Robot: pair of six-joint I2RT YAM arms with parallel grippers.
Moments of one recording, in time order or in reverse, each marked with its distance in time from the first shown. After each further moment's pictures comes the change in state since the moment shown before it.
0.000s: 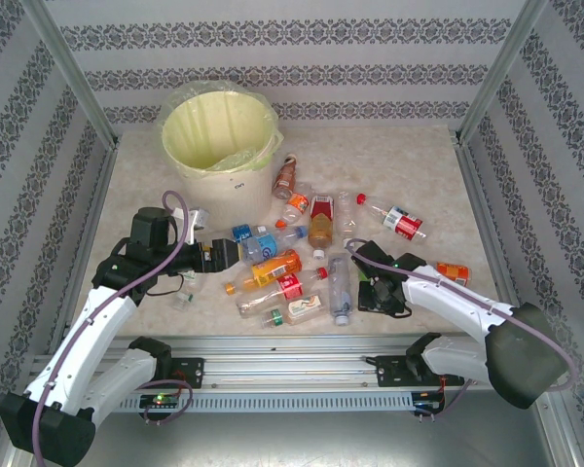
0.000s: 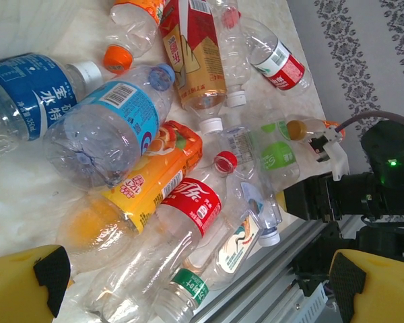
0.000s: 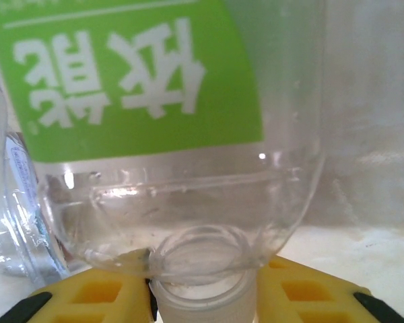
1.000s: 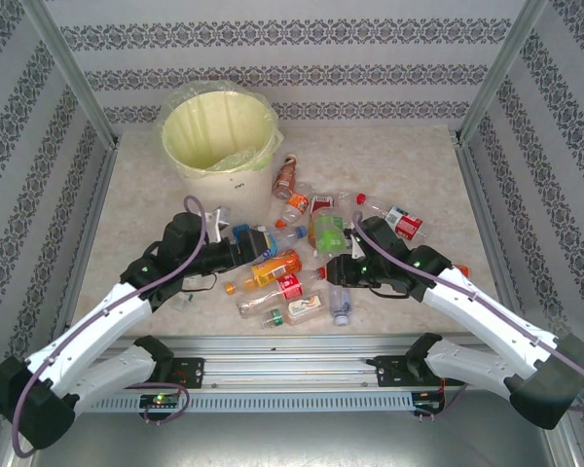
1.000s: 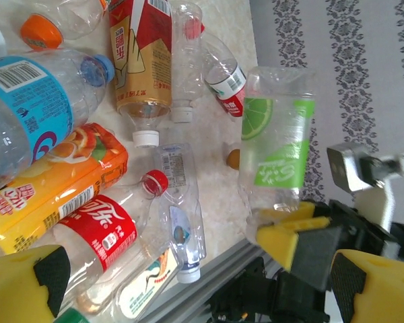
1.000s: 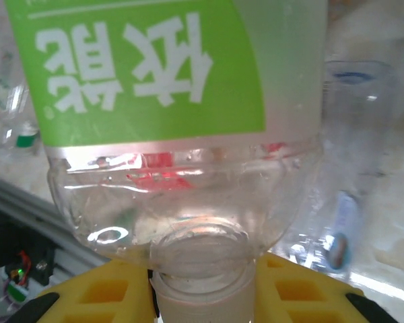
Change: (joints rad) left arm -0.311 0.091 -0.069 0.362 -0.204 -0.505; right arm 0.126 -0.153 0.258 0.116 -0.235 -0.042
